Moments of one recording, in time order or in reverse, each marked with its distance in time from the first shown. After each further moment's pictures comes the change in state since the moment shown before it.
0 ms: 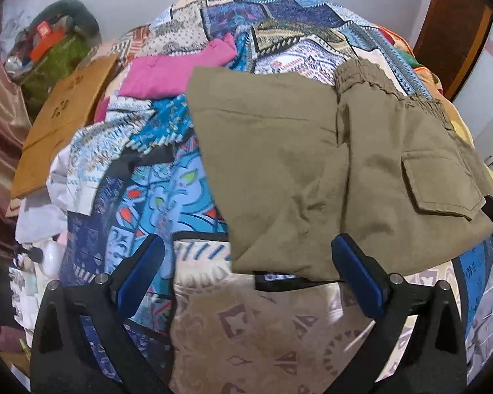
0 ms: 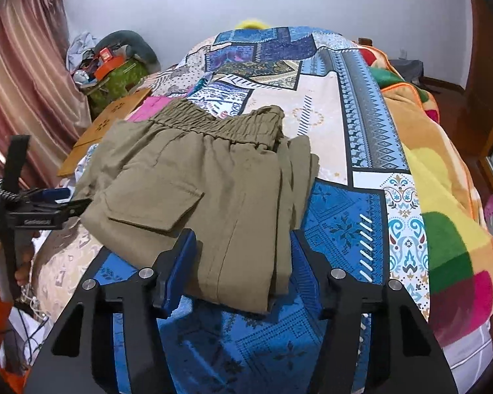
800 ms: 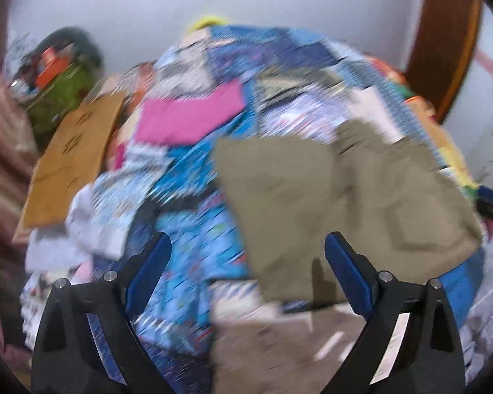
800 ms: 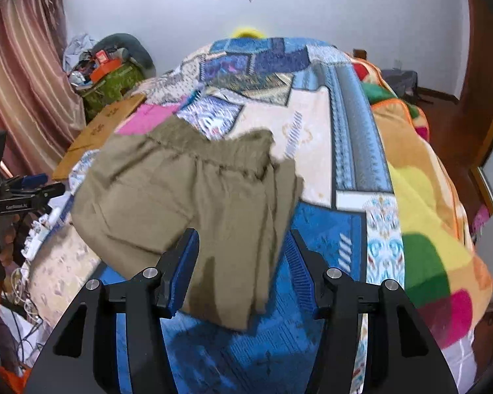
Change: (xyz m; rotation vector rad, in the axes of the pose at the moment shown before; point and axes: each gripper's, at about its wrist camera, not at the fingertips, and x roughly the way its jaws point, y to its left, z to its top) left arm -0.040 0.007 0.030 0.049 -0.146 -0.044; right arm -0.018 -0.001 0.018 -0.027 -0.035 -0.024
